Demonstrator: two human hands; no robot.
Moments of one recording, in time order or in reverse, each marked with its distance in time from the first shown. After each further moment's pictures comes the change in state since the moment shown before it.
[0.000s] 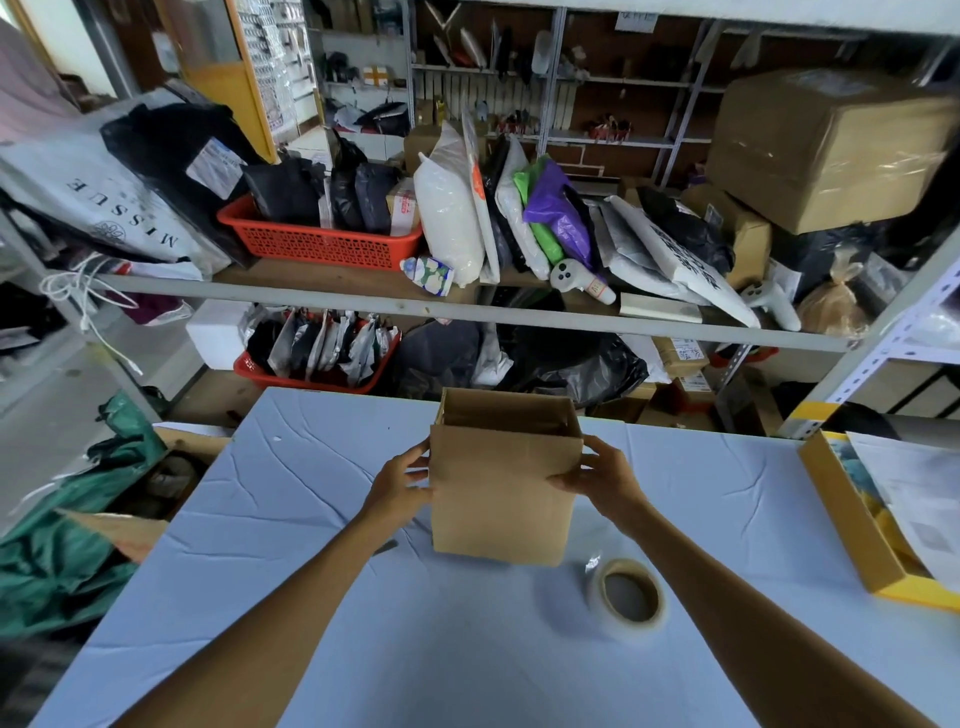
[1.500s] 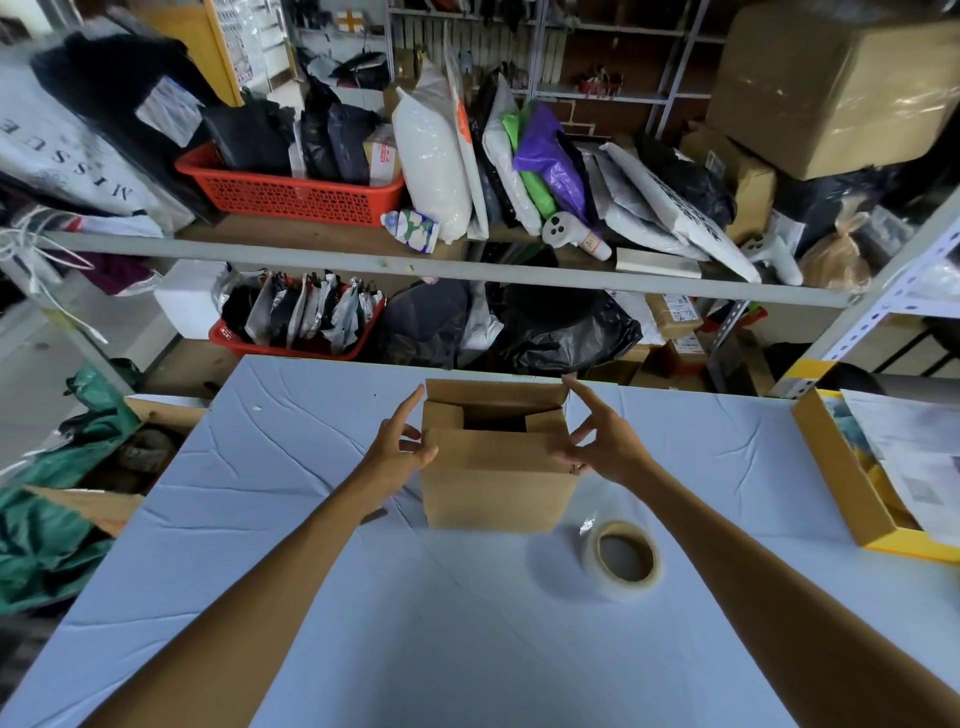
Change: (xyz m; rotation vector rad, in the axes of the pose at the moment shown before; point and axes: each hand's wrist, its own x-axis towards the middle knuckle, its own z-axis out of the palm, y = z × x) left_hand 0.012 -0.014 0.007 -0.033 -0.035 0.047; right_hand 0.005 0.002 -0.011 -0.487 -0.019 -0.110
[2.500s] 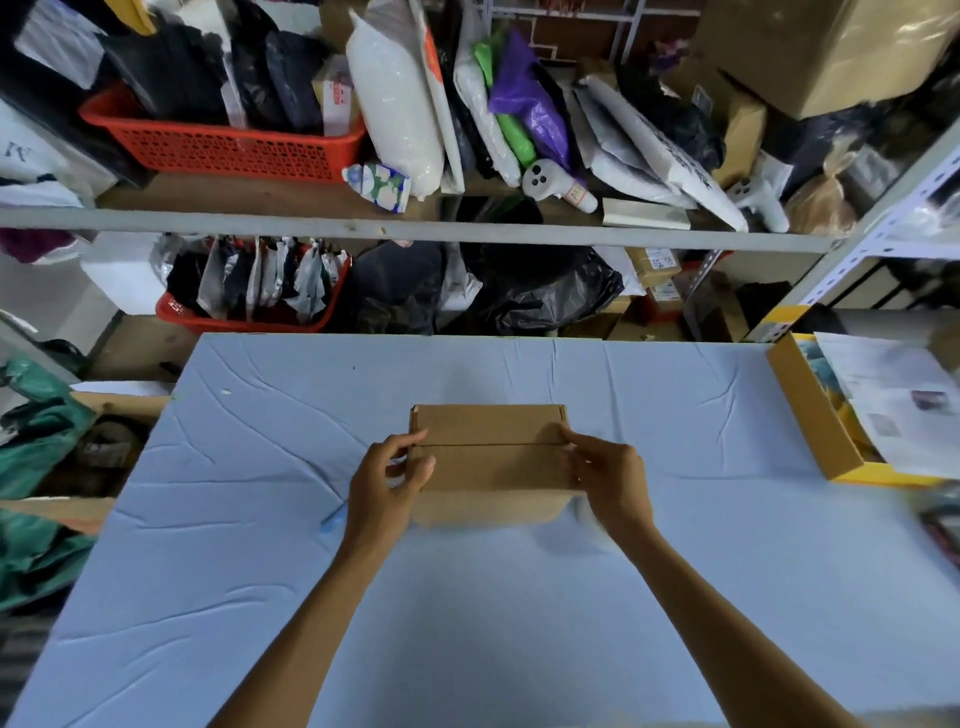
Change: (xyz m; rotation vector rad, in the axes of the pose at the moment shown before) left_hand -0.057 -0.019 0.014 -0.115 0.204 0.092; right_hand -0.066 0.002 0.055 0.330 0.330 0.196
